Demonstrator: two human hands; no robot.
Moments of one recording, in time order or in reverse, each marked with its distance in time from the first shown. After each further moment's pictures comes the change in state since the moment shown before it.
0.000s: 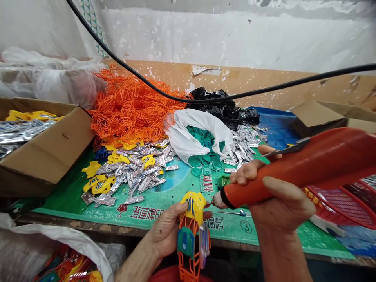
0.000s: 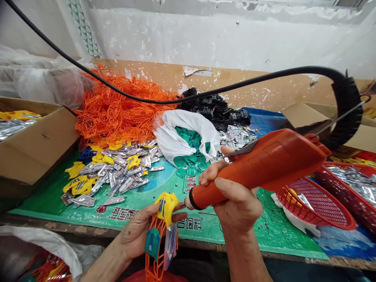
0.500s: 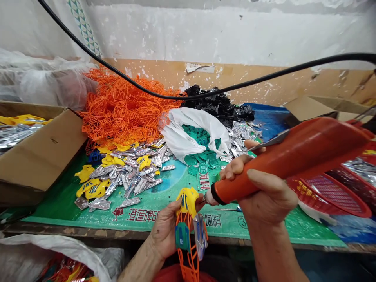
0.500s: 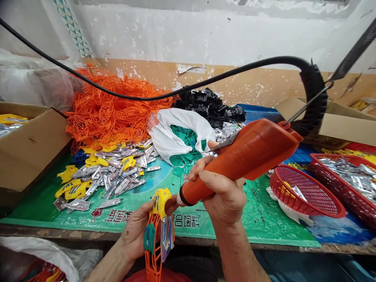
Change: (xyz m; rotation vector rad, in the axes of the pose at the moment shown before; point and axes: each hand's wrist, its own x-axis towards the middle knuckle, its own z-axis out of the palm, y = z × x) left_hand 0.007 -0.003 0.001 -0.159 -0.038 0.022; right_hand 0.002 0.003 0.013 0.008 0.034 0.047
